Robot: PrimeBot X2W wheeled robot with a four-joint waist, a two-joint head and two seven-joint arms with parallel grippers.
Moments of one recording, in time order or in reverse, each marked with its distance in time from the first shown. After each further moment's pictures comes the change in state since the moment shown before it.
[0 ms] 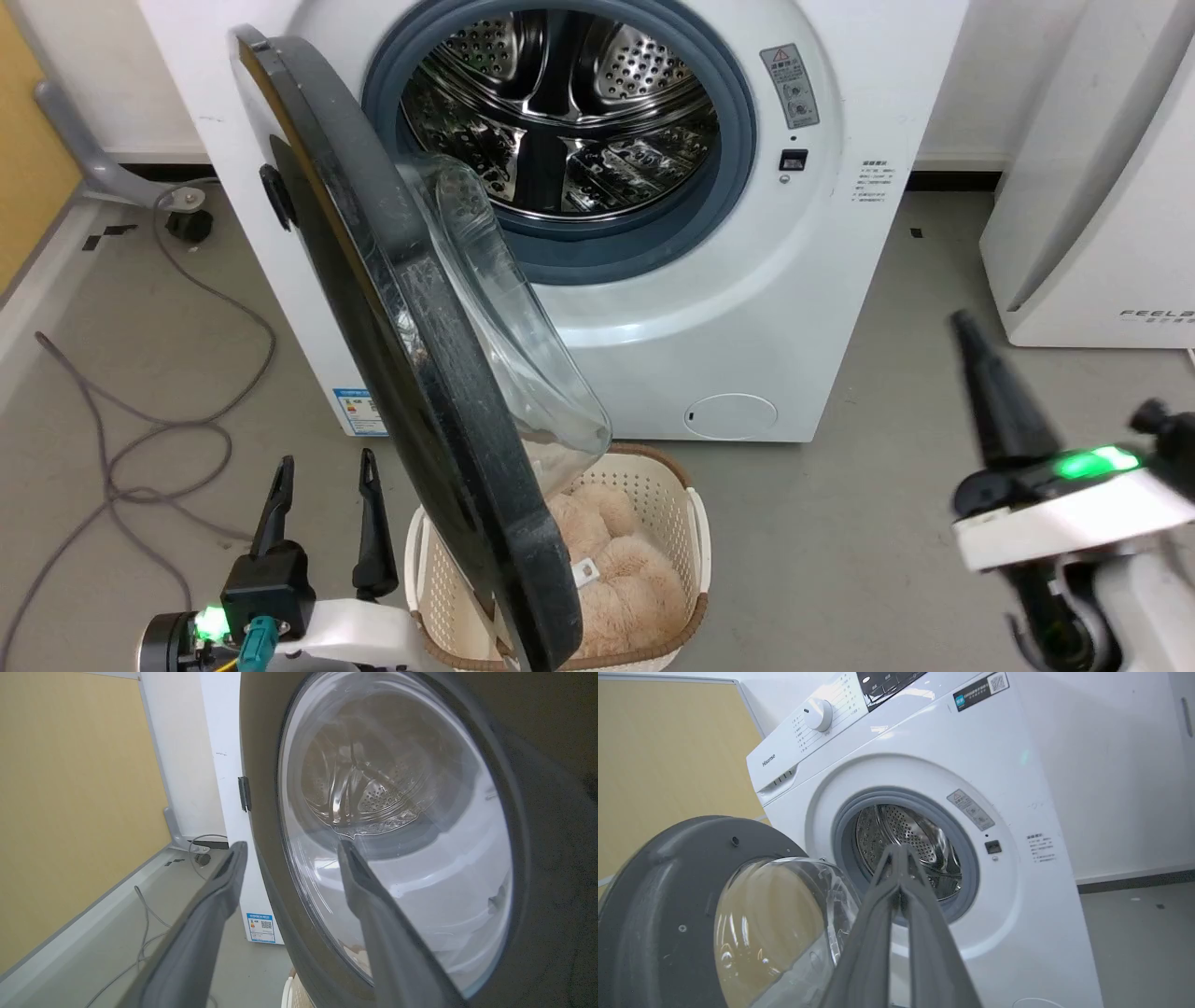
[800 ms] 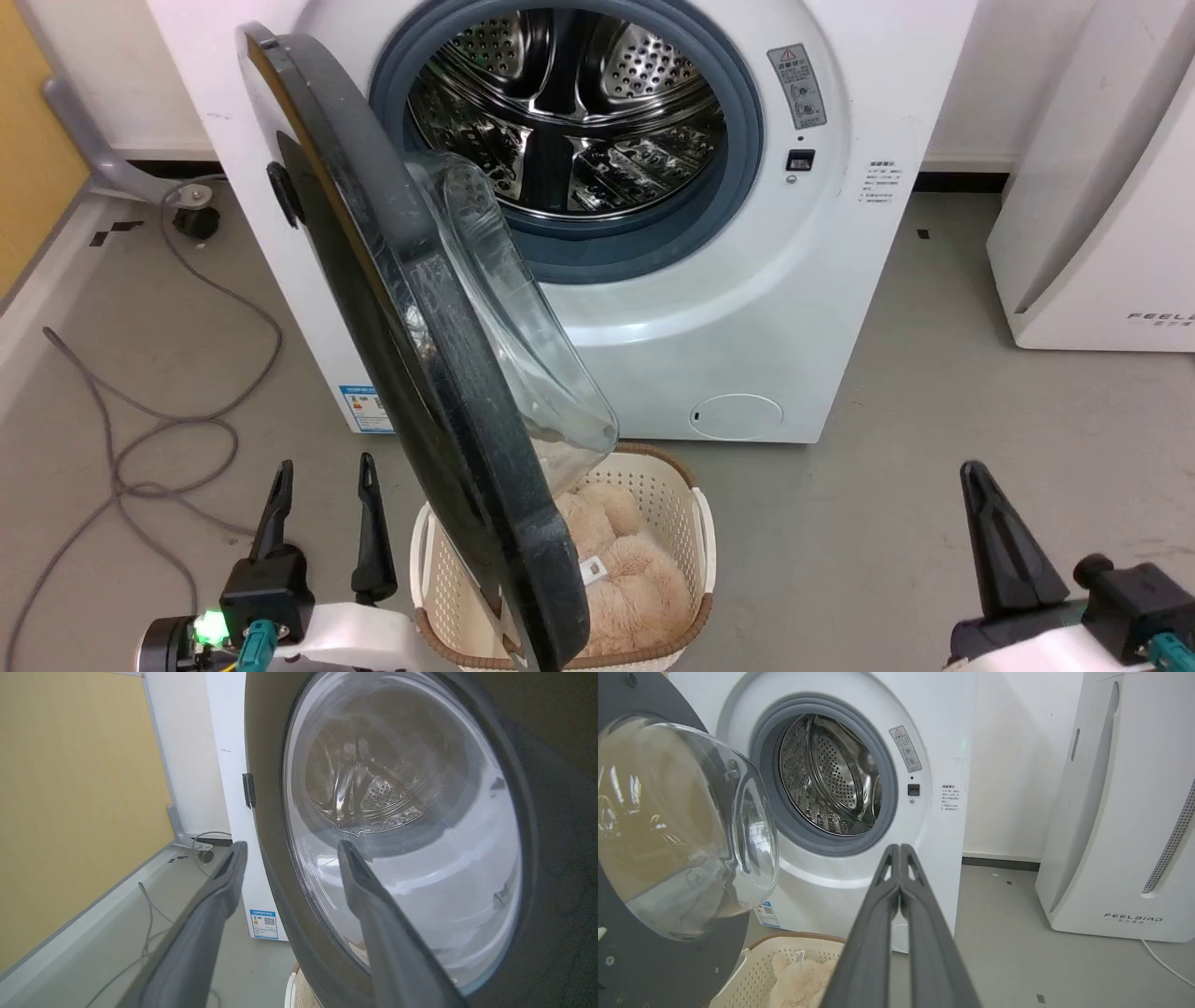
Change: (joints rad) left arm 0.008 0.000 0.006 -0.001 0.000 -0.001 0.000; right arm 0.282 0.217 -0.284 -0.043 -0.680 0.000 0.000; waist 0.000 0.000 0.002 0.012
